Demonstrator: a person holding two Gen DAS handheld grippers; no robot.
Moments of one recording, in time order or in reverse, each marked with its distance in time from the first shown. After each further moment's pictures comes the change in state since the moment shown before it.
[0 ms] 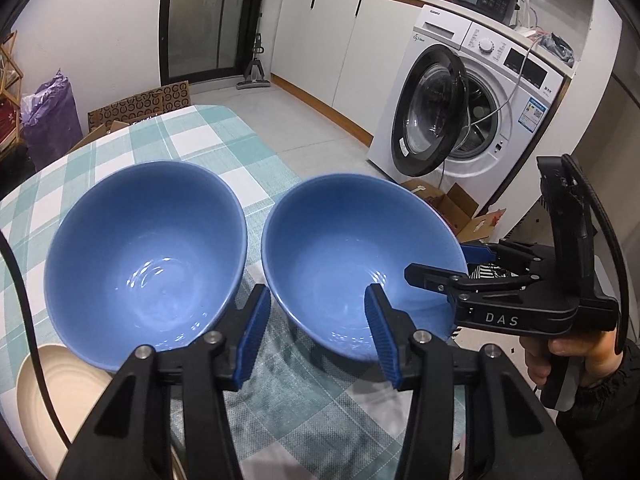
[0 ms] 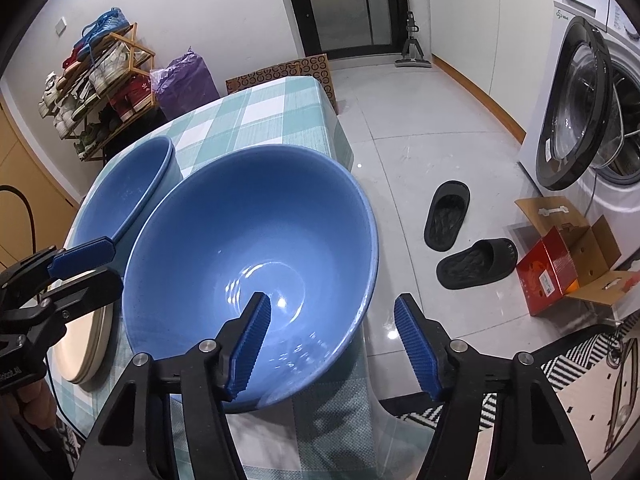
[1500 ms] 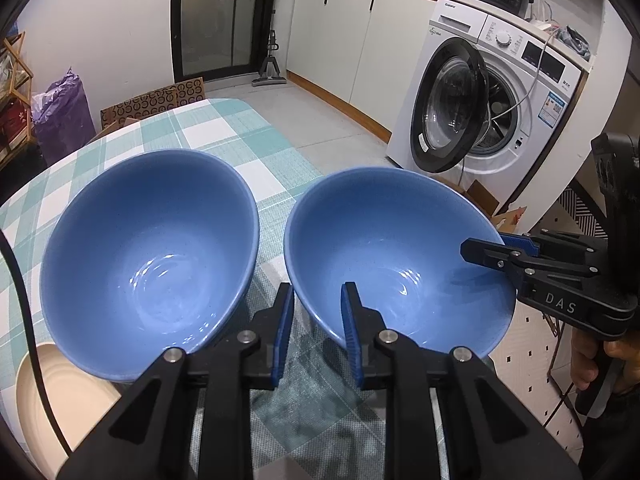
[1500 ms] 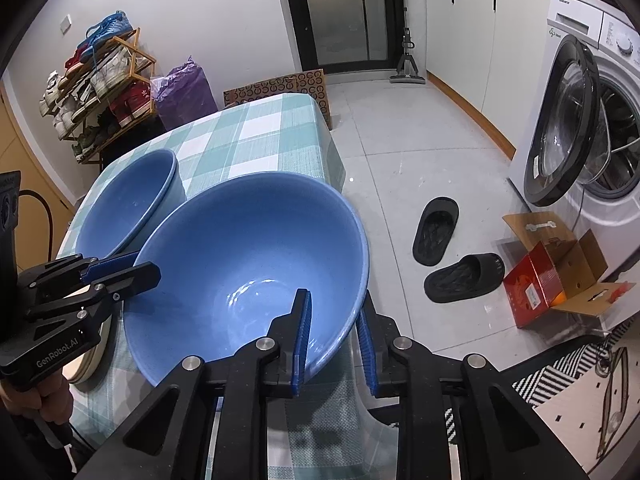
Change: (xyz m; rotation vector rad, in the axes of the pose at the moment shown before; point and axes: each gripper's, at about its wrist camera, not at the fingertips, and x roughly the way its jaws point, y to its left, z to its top) left arm 0.018 0.003 -0.005 -0.001 0.004 0.073; right arm -0.024 -0.001 0.001 -0.020 -0.062 -0.037
